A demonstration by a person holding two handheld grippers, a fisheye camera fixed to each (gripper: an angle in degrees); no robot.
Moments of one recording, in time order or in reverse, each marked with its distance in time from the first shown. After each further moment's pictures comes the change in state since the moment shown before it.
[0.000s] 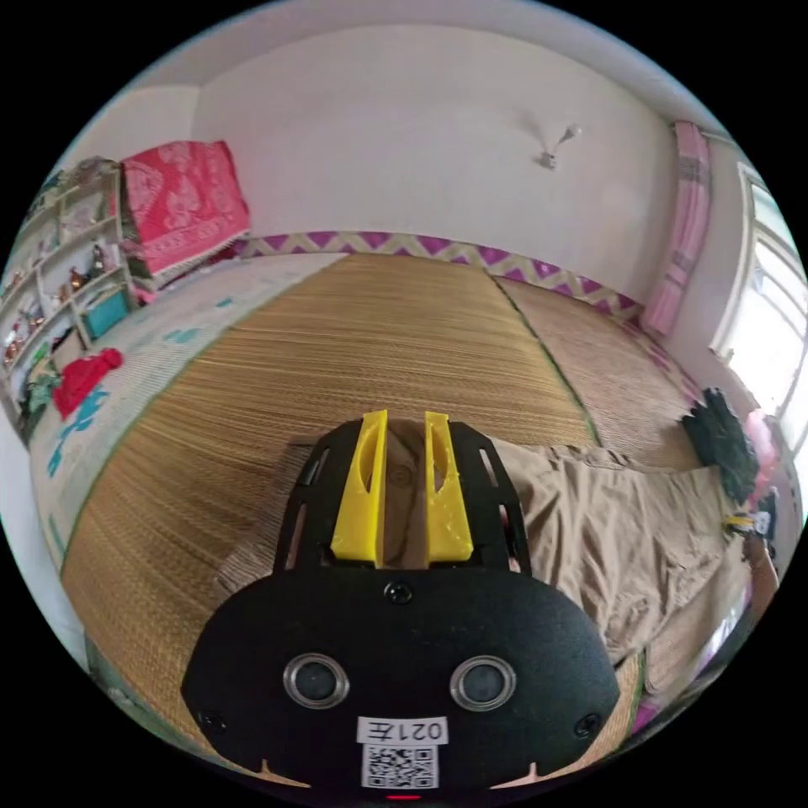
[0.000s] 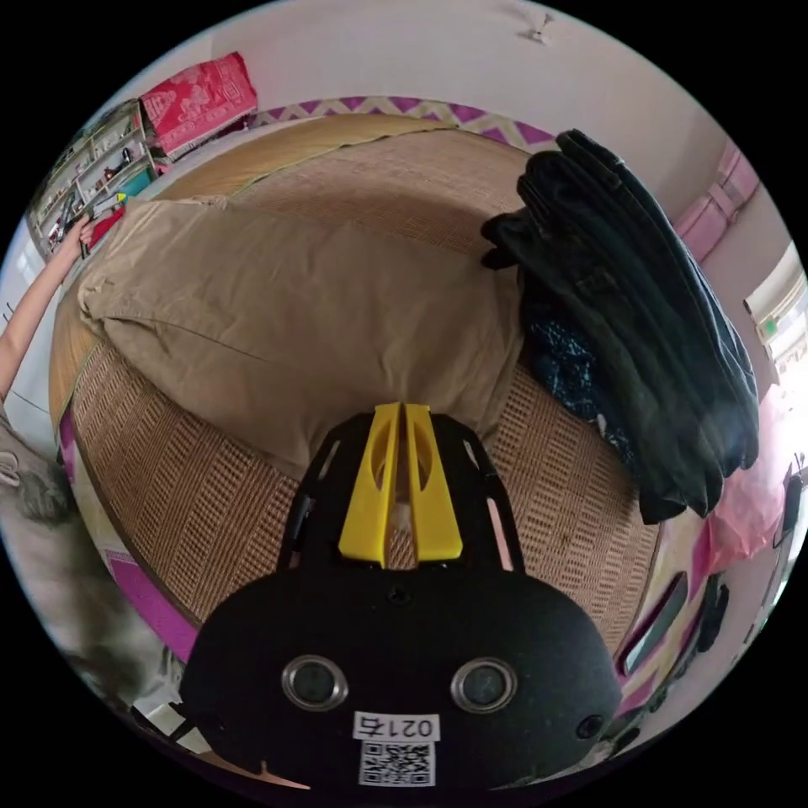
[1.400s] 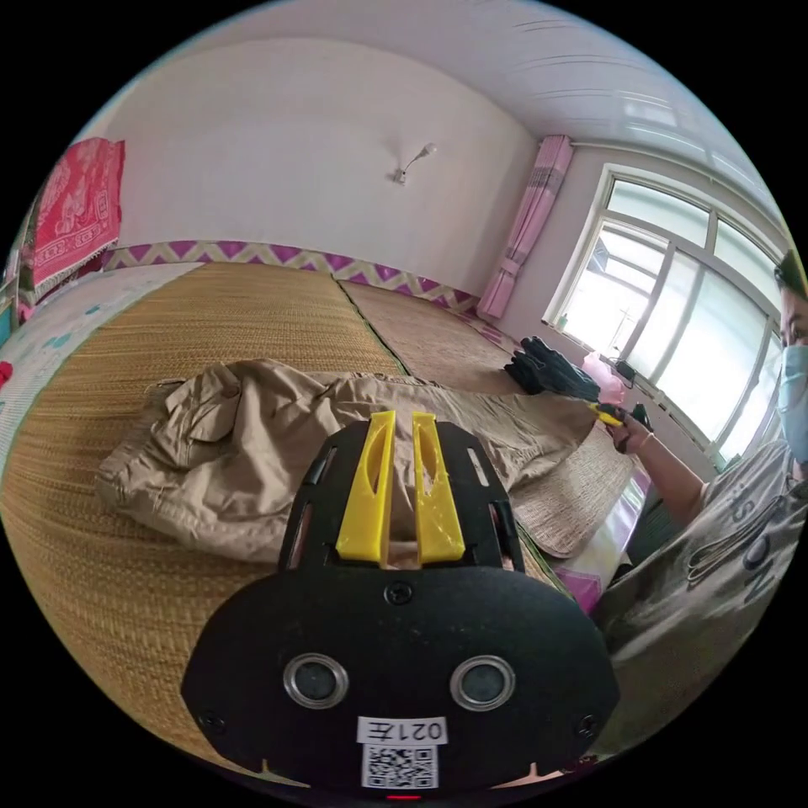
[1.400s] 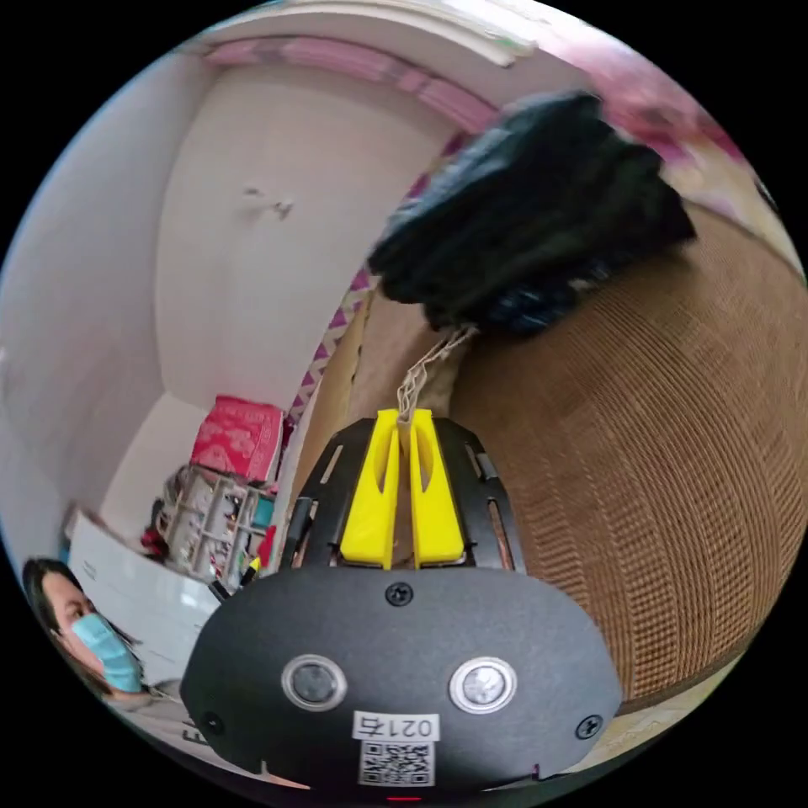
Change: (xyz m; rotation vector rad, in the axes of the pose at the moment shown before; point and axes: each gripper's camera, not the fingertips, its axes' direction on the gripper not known) left arm -0.030 0.262 -0.112 0.064 0.585 0.147; right arm 0.029 0.038 -0.154 0.584 -0.630 0.744
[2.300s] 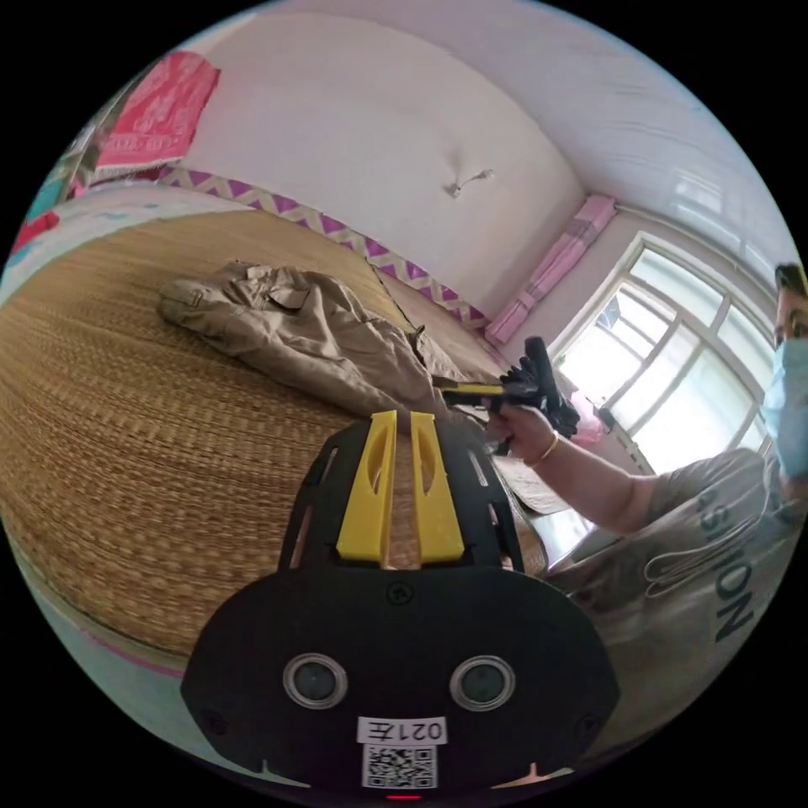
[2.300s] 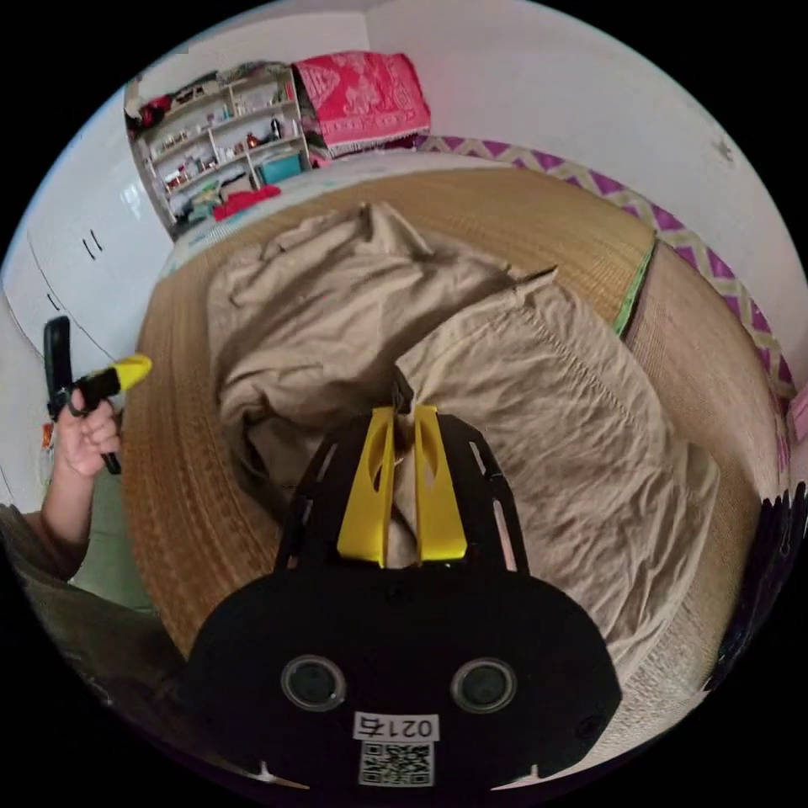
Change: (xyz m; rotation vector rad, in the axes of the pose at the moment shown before) left arm -0.103 0.167 -0.109 -0.003 0.088 -0.307; right arm -0.322 0.208 0.394 -0.643 0.116 -0.906
